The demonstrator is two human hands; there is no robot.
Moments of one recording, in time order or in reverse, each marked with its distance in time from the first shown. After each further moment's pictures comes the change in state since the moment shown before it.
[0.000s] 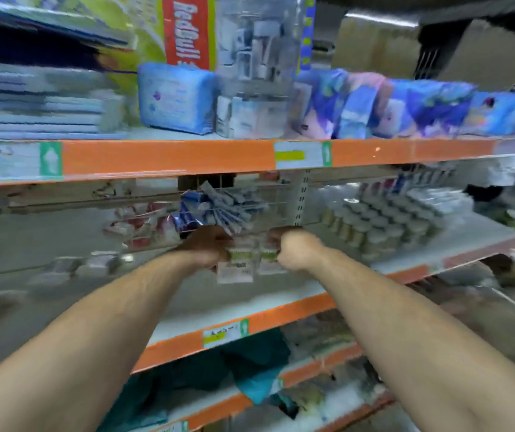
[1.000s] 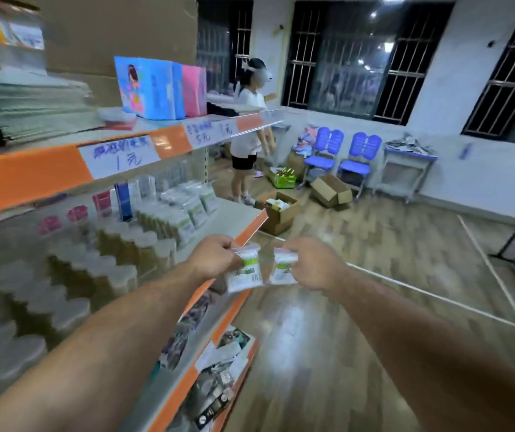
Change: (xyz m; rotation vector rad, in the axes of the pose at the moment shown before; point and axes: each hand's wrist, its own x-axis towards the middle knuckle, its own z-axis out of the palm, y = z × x) left_hand 0.242 0.379 0.572 -0.055 -0.585 0.433; right_hand -0.203 0.608 -0.066 0.097 0.315 0.745
